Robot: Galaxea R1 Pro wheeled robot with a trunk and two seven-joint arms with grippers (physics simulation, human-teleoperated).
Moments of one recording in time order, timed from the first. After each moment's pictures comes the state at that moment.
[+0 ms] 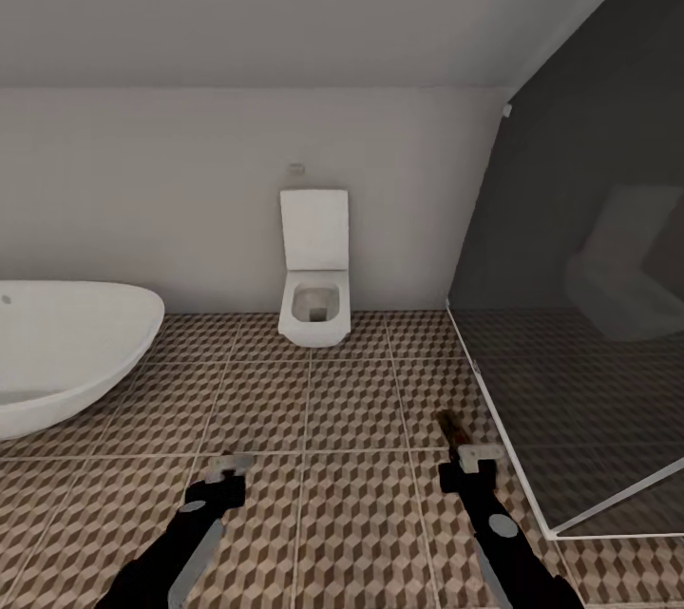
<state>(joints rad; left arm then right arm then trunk) -0.41 0.06 -0.26 -0.80 0.36 0.24 0.30 -0.33 -0.02 0.06 -0.88 0.05 -0.03 -0.09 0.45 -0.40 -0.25</state>
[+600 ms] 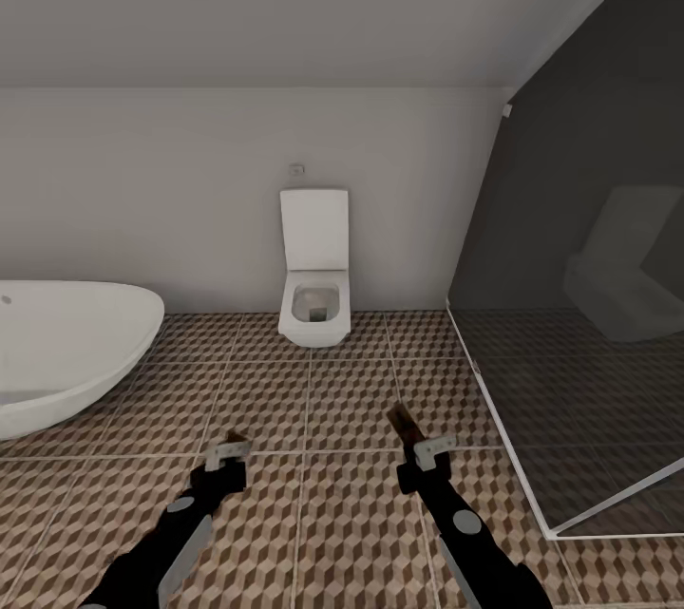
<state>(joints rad) -0.43 0.10 -0.26 -0.76 0.36 0.11 0.14 -0.35 0.02 0.23 -0.88 0.05 -0.03 -0.01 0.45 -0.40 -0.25</state>
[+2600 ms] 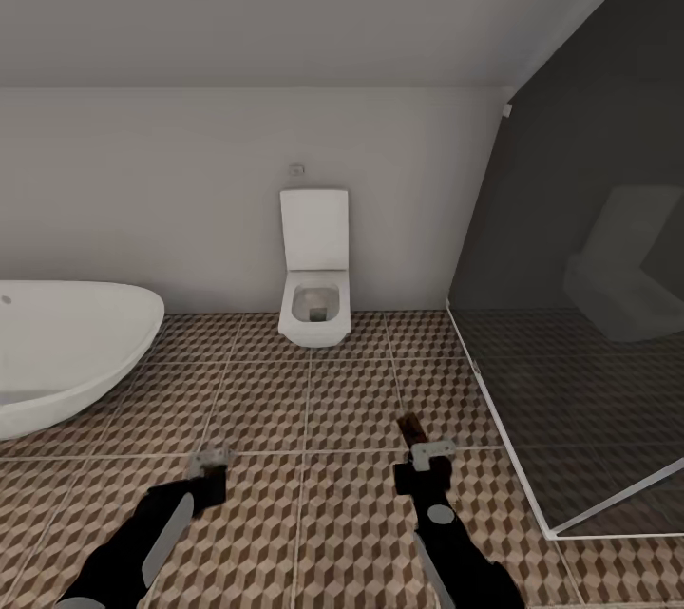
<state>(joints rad) -0.43 0.11 -0.10 -0.85 0.36 0.53 0.18 -0.35 0.11 0.22 -0.89 0.04 0.14 -0.27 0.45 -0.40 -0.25</state>
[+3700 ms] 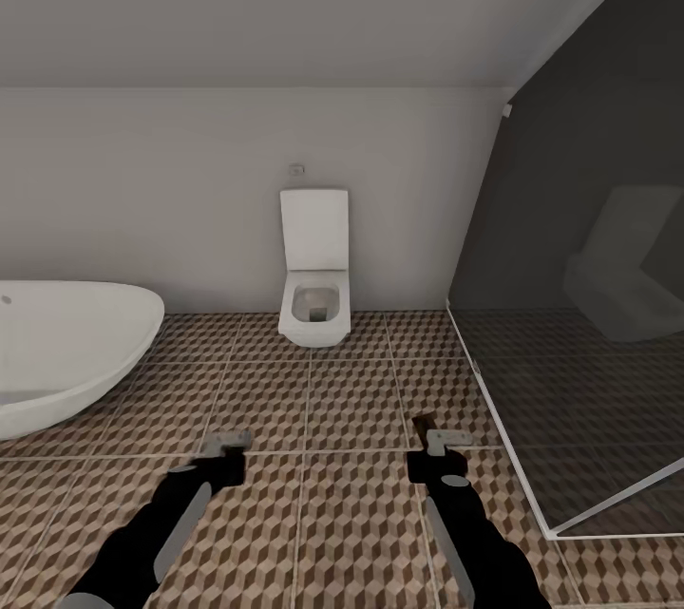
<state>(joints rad) -0.43 0.11 -0.22 -0.98 0.36 0.53 0.19 -0.35 0.11 0.13 -1.08 -0.04 0.46 -0.28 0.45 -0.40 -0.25</state>
